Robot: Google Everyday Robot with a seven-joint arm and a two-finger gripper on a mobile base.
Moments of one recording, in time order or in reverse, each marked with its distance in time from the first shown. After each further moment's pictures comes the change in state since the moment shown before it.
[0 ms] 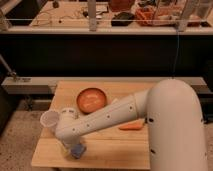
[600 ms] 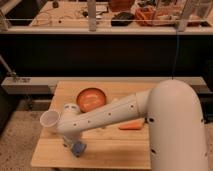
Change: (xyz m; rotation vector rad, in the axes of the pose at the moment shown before) arm 0.011 0.018 -0.006 0.029 0.017 -0.001
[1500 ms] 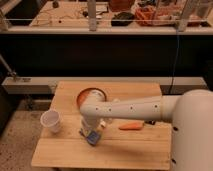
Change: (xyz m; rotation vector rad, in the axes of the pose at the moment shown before) arm -0.035 0.100 -0.020 0.016 0.000 0.150
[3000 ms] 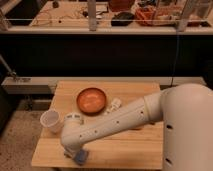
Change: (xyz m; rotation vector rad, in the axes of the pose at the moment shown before) arm -0.017 -0.123 0.010 -0.016 0.016 -0.270
